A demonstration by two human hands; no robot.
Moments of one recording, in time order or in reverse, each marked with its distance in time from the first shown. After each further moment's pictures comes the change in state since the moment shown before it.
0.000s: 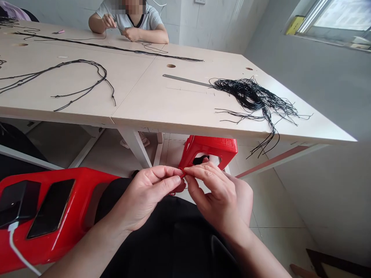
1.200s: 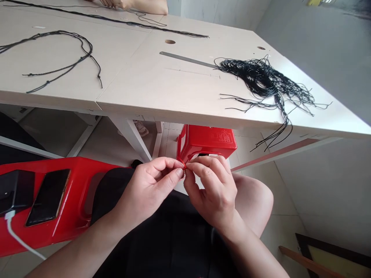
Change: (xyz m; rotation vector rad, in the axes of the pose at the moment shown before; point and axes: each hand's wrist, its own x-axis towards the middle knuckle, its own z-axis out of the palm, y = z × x) left_hand 0.010 -0.014 0.007 0.356 0.081 0.225; right_hand -0.013 0.022 0.019 -0.120 0.140 -0.117
